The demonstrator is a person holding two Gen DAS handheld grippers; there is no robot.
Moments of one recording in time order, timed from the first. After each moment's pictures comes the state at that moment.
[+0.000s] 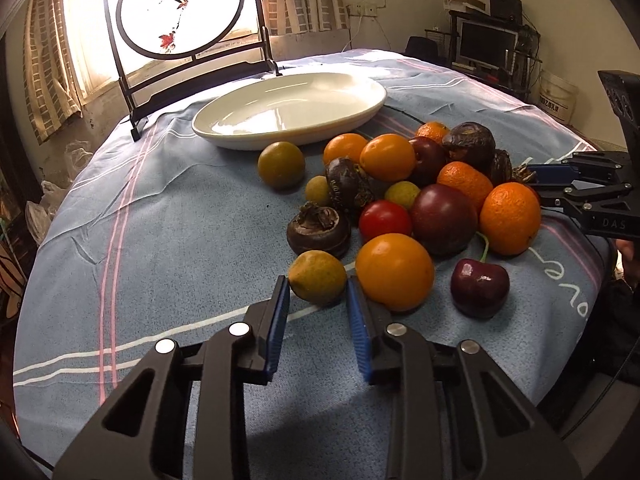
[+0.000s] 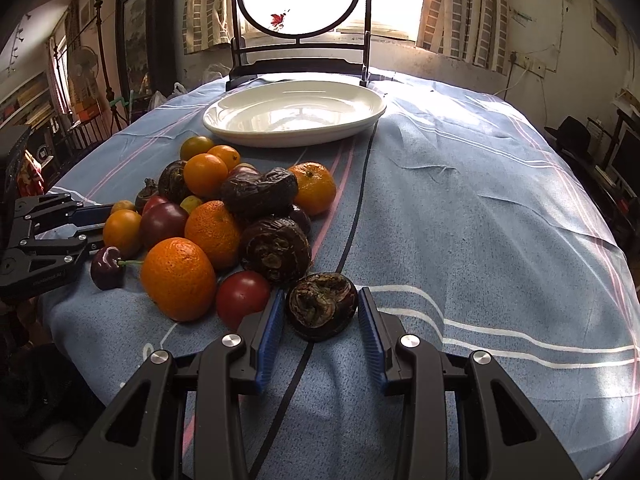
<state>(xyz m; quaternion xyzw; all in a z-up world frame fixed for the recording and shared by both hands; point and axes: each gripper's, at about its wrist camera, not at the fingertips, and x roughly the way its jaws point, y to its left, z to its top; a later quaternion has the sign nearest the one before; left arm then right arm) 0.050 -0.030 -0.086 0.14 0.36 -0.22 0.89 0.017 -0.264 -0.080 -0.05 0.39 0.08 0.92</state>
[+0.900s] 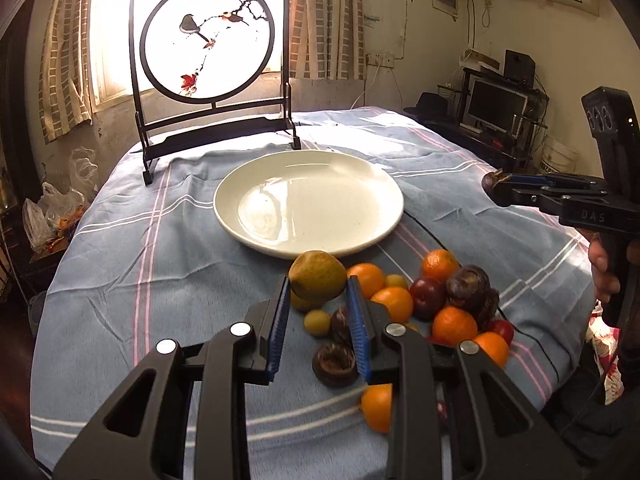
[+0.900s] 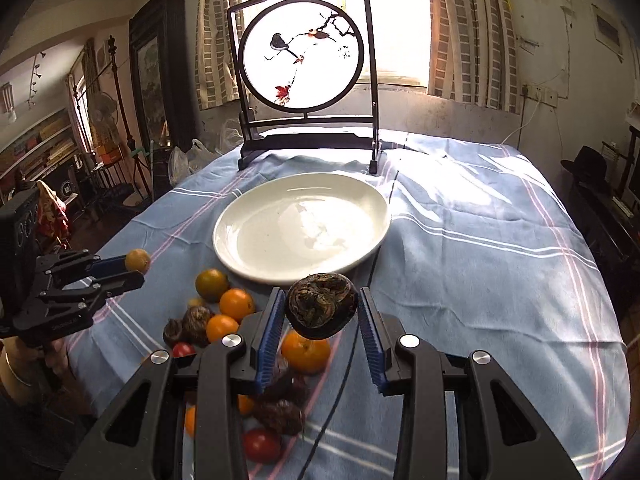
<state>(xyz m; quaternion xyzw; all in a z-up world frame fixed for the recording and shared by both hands) 0.110 -0.029 -0.008 0.07 0.33 -0.23 0.91 0.095 -0.277 0.020 0.00 0.33 0.14 0.93</state>
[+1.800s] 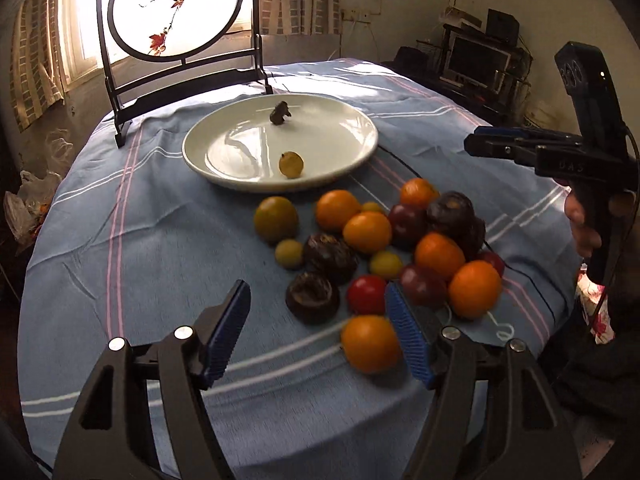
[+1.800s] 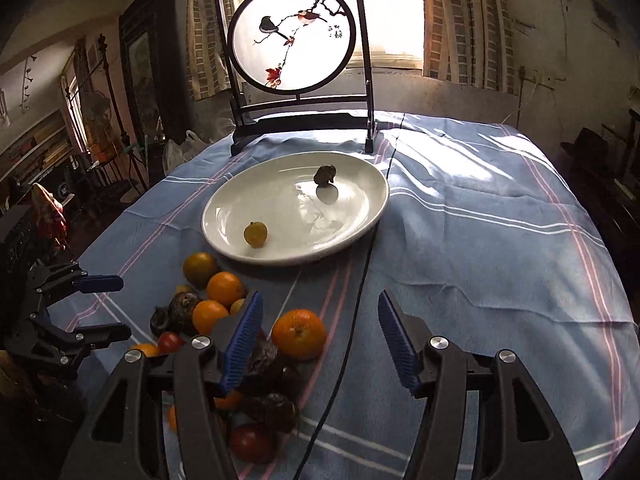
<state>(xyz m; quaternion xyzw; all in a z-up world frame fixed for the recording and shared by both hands) 0.068 -0.028 -0.042 0.11 0.39 -0.27 0.88 0.077 -0.286 -0.013 0.01 0.35 0.12 0.93</state>
